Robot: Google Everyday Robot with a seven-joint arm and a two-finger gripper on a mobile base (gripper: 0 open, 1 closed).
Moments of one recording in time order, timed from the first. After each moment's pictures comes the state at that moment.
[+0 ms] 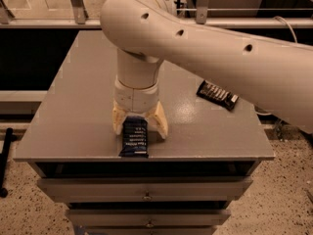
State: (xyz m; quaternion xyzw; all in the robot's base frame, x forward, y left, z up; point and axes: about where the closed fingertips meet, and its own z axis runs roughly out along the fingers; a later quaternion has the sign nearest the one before) arm 0.467 0.042 0.822 -0.99 0.08 0.03 0.07
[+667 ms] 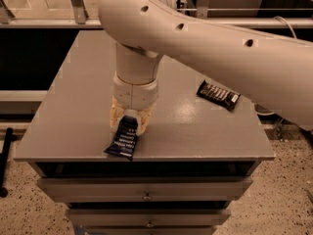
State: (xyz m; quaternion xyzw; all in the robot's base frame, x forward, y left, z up) arm 0.467 0.042 0.833 -0.99 0.08 0.03 0.07
